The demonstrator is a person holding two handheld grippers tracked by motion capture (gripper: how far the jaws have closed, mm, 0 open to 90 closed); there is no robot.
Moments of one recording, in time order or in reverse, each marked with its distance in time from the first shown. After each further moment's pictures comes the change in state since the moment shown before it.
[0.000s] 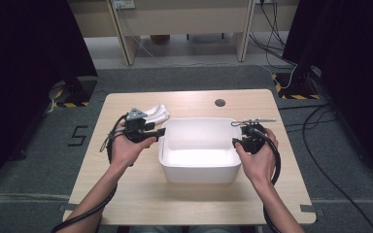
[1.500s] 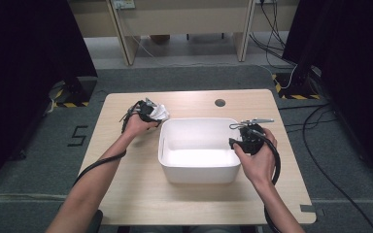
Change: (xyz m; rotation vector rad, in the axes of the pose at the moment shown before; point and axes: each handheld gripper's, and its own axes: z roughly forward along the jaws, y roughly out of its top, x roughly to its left) left arm 0.129 -0.025 0.177 0.290 0.143 0.248; right arm 0.001 -0.002 0.003 -0.031 0.025 -0.087
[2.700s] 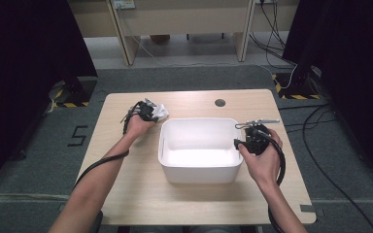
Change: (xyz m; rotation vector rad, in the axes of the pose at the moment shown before) left arm 0.000 -0.002 0.003 0.008 0.040 -0.030; right arm -0.014 -0.003 -0.001 0.016 -0.020 0.030
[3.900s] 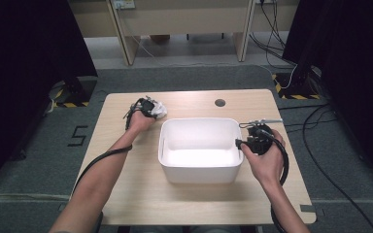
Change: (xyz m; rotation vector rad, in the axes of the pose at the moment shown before) left arm 0.010 0.012 0.010 0.077 0.024 -0.074; right arm -0.008 0.000 -0.003 0.008 0.033 0.020
